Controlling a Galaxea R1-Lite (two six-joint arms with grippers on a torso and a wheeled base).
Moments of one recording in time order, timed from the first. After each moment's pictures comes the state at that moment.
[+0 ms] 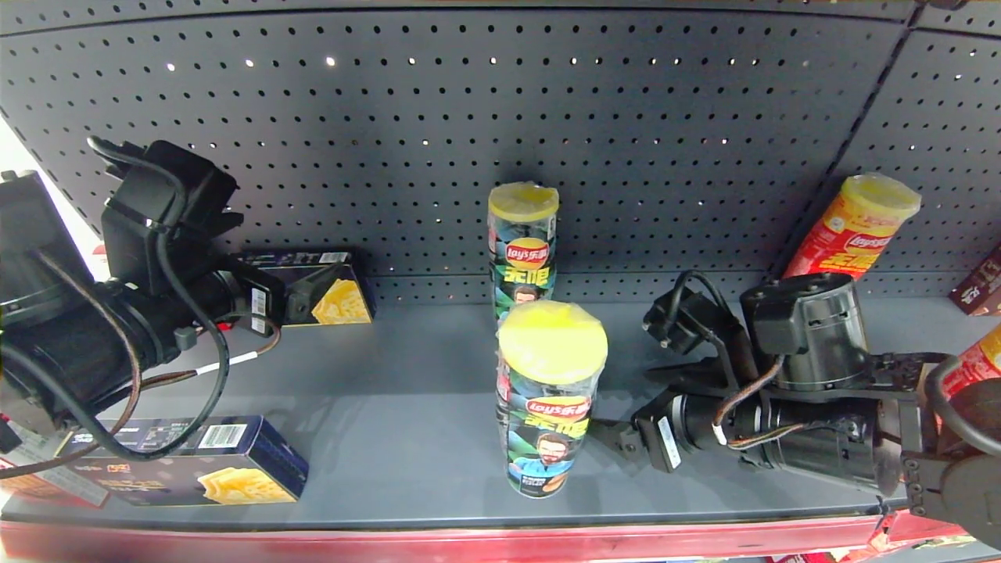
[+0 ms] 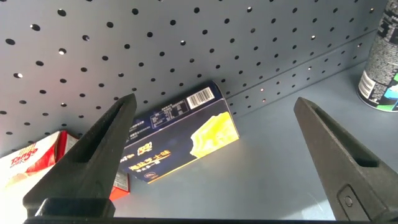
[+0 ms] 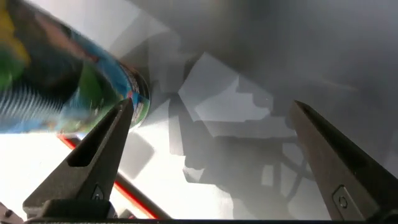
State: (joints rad) left arm -0.22 1.45 -0.71 -0.73 0.03 0.36; right arm 0.72 1.64 -0.83 -0.33 -0.07 -0.03
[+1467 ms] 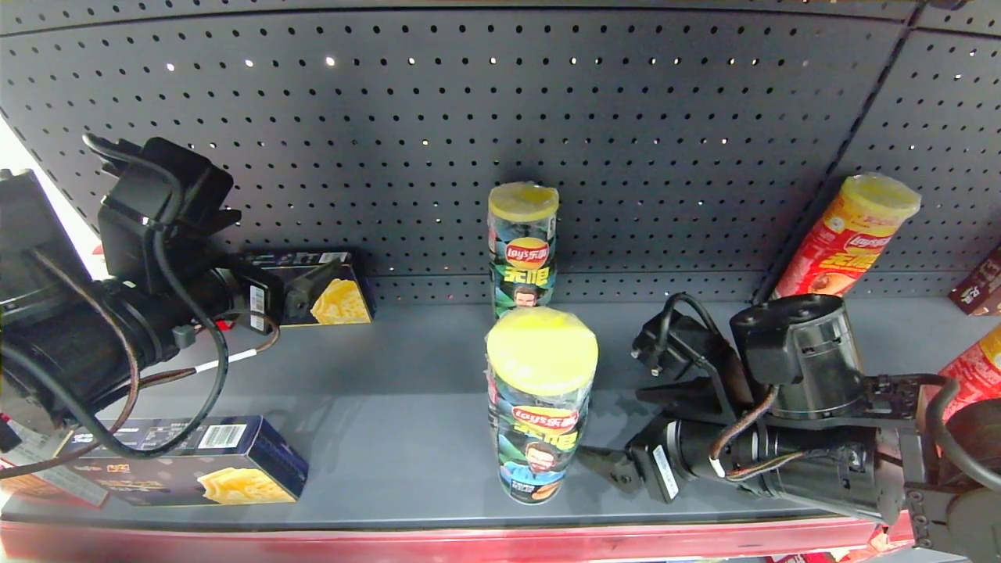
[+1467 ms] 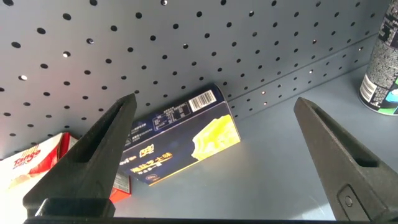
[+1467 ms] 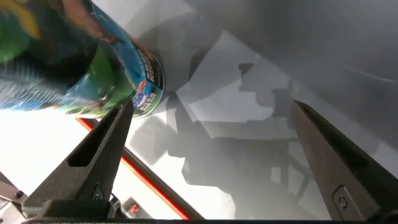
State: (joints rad) left arm -0.22 1.45 -0.70 -0.75 0.03 0.36; right arm 0.77 1.64 -0.80 -0.33 -0.07 -0.03
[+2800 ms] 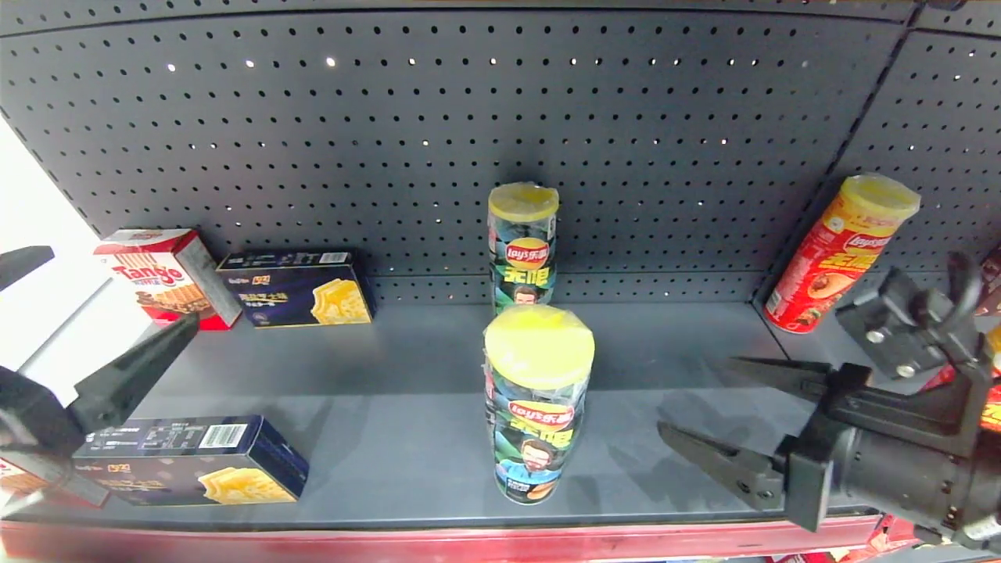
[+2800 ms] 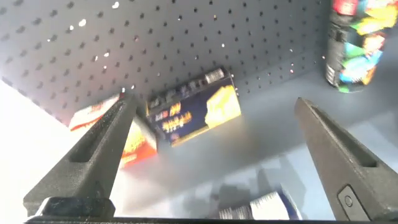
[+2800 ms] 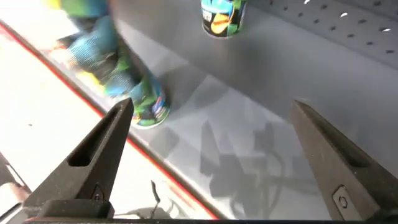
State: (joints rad) left arm -0.23 0.92 -0.46 -0.56 0.04 0.35; right arm 0.77 1.26 -0.55 -0.50 -0.07 -0.03
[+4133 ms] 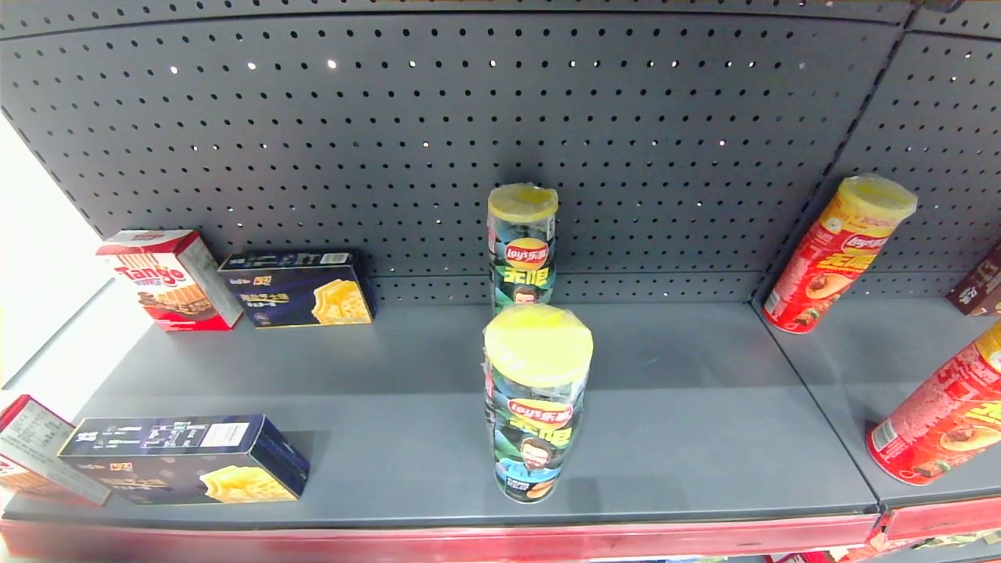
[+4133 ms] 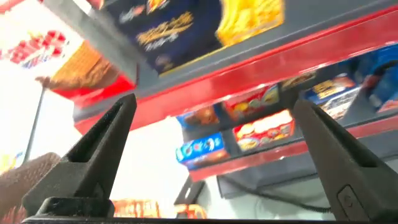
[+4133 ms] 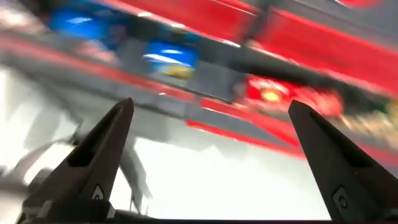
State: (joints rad) left arm -0.02 0.16 -0.05 0.06 0.00 0.35; right arm 0.43 0.59 -0.01 -0.05 -0.38 -0.01
